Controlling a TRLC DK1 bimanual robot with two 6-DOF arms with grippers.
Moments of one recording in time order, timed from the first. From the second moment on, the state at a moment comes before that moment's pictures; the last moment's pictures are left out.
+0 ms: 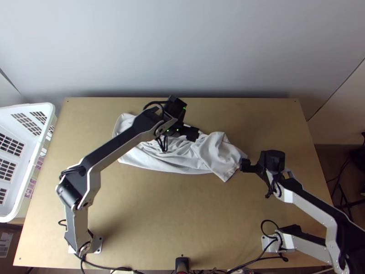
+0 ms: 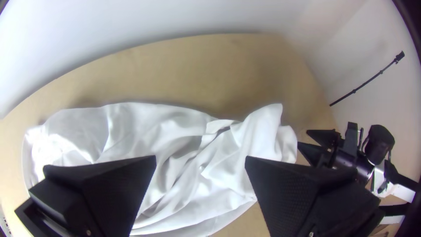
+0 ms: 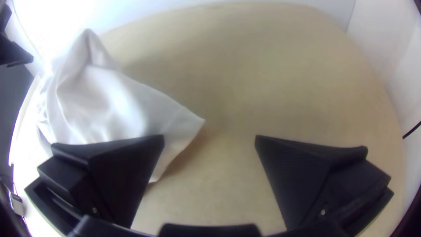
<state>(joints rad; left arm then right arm) -0.69 1.98 1.91 -0.78 0.04 -0.35 0.21 1.27 0.43 0.12 0.04 0.24</state>
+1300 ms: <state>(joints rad) -0.57 1.67 1.45 -0.72 -0.05 -0.32 0.29 1.34 0.57 0.07 -0.08 0.26</state>
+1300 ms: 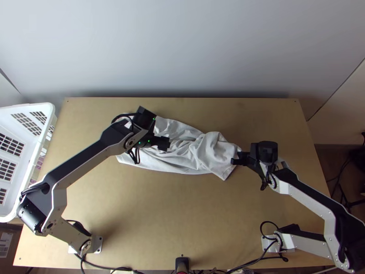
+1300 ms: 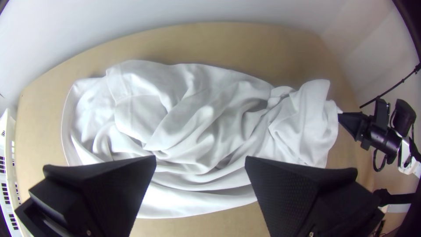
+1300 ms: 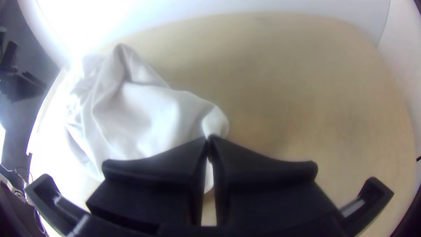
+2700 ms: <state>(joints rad) -0.49 1.21 0.90 -0.65 -0.04 -0.28 0.29 1.07 1.21 -0.37 -0.03 0.30</state>
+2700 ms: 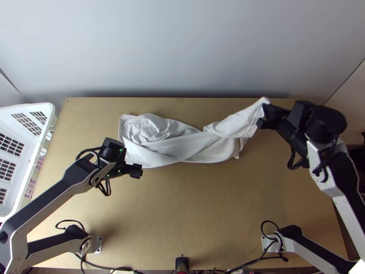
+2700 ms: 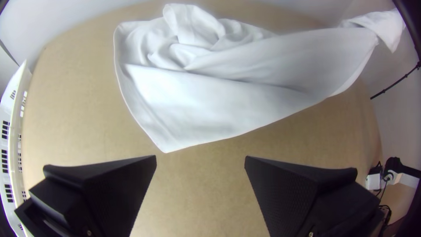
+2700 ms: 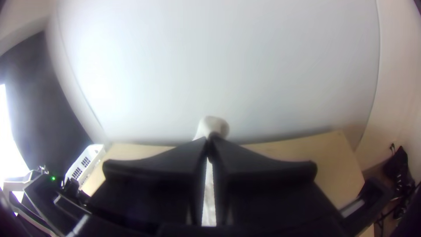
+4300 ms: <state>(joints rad) -0.86 1.48 0.77 0.05 -0.25 0.00 0.30 1.11 1.36 -0.47 0.01 0.32</state>
